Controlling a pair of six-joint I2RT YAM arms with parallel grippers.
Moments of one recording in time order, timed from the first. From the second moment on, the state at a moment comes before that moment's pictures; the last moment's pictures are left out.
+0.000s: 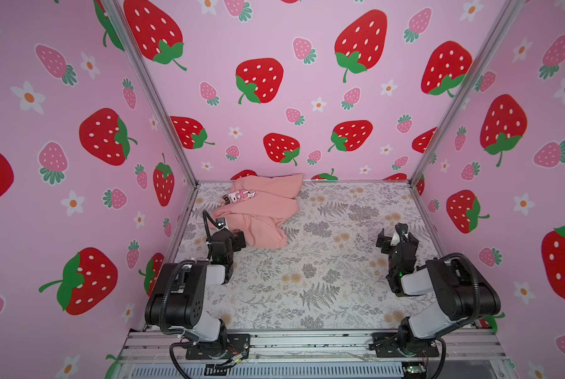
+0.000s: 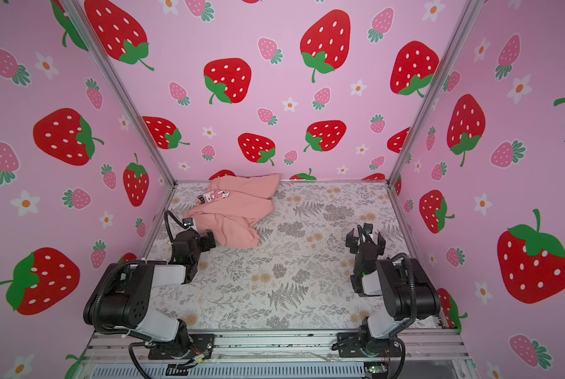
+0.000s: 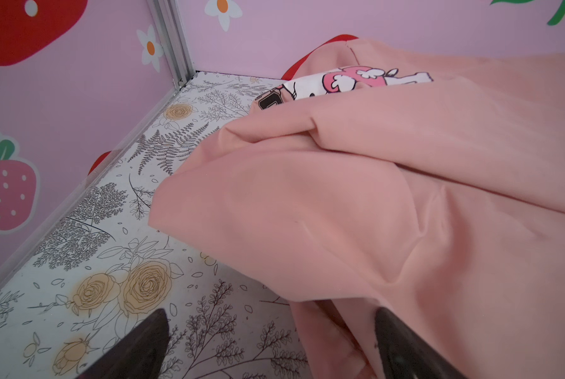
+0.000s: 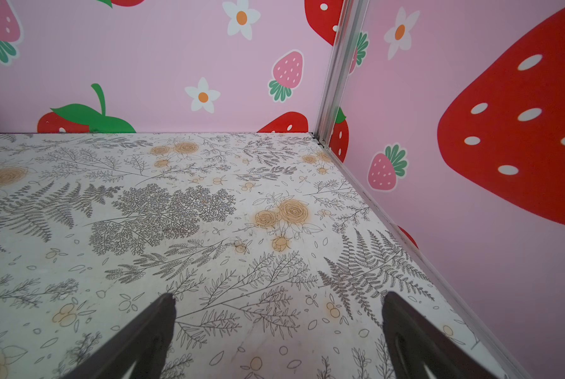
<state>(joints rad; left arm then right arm) -0.02 1.55 0.42 0.68 -0.23 -0.08 0.16 1.59 0.24 1.18 0.36 -0.07</state>
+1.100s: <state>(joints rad) -0.02 1.36 0.61 0.31 -0.32 -0.14 0.16 1.31 0.39 0.83 0.46 0.04</state>
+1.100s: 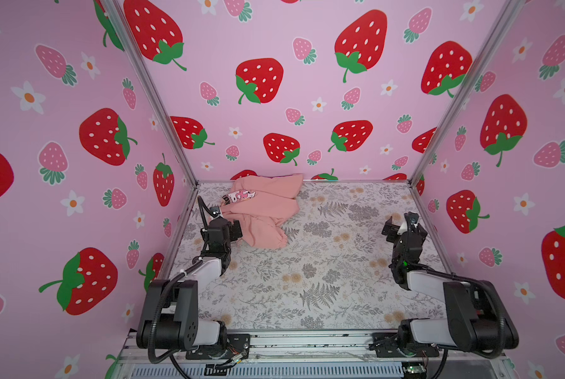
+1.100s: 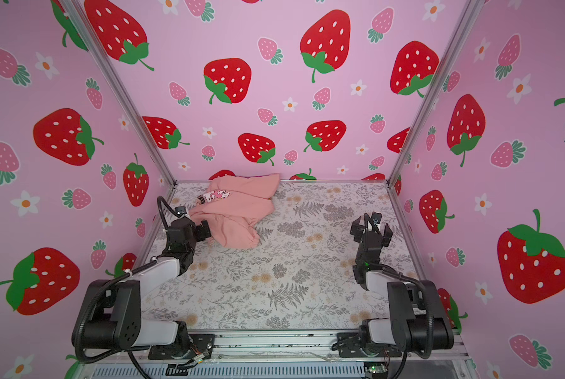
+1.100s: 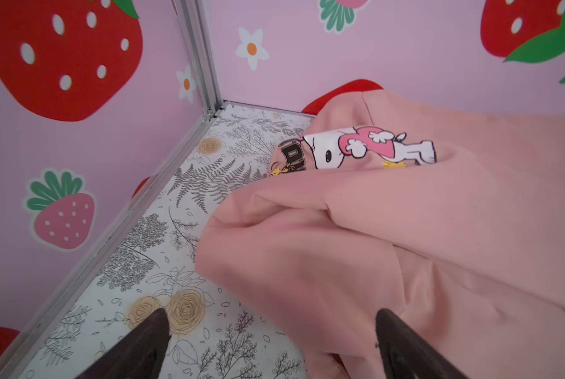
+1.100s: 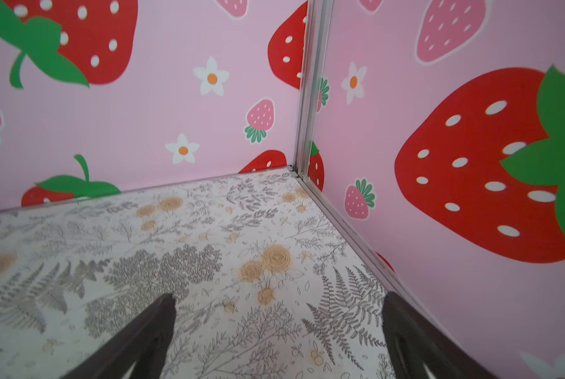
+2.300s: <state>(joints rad) 0.06 1.85 1.38 -0.41 0.06 -0.31 0.41 0.88 0.40 0.01 -0.22 0.47</state>
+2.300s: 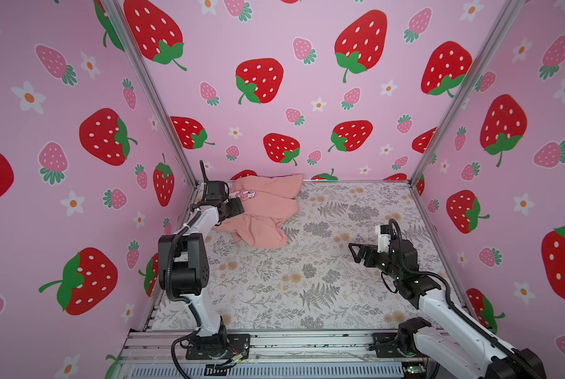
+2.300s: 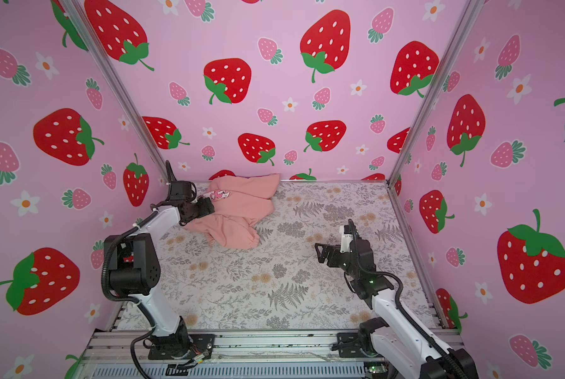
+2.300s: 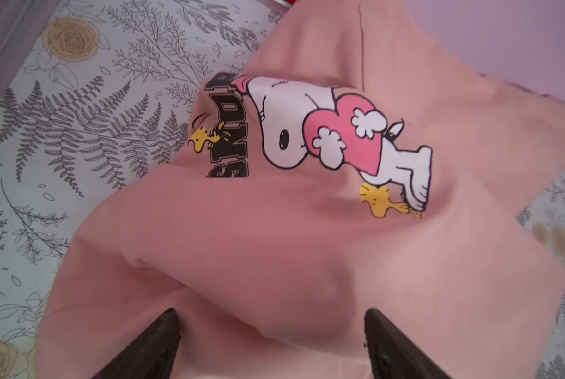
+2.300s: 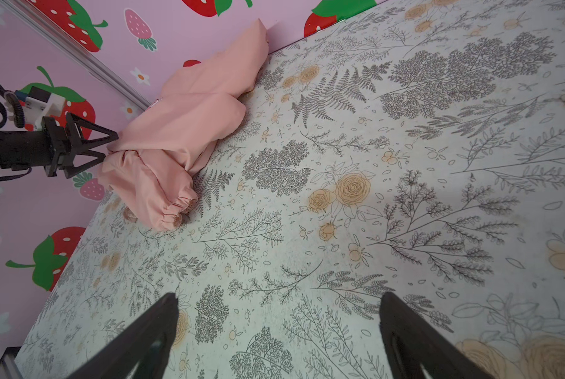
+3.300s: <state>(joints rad) -0.04 1.95 1.63 -0.61 0.26 -0.28 0.42 0.84 0.44 -0.03 -0.18 0.48</state>
